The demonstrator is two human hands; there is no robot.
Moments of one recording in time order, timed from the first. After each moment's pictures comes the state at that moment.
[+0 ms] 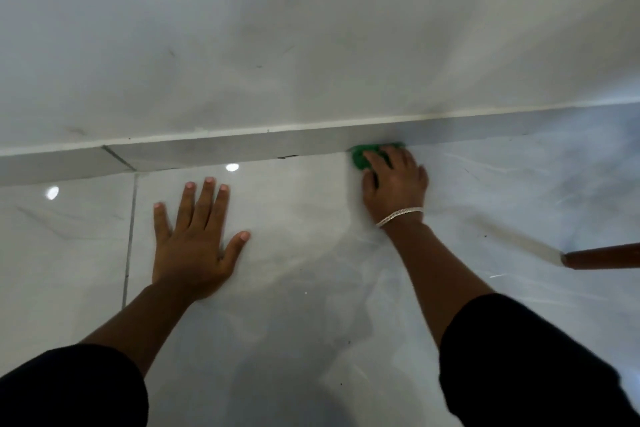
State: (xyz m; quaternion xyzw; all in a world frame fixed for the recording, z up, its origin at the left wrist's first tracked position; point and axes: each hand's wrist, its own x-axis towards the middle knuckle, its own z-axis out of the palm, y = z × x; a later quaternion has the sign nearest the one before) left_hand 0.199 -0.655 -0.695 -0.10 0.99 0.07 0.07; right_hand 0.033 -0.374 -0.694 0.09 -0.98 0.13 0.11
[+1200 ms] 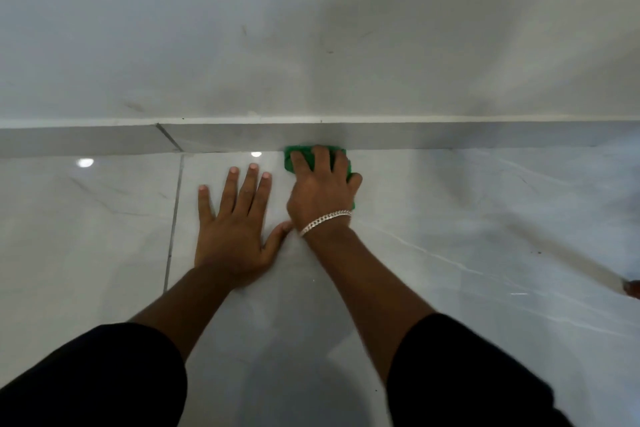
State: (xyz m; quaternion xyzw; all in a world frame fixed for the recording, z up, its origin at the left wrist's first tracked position) left_hand 0.198 -0.656 -0.698 -0.10 0.99 0.07 0.06; right_hand 0.100 -0.545 -0.676 0.16 -0.98 0.13 0.05
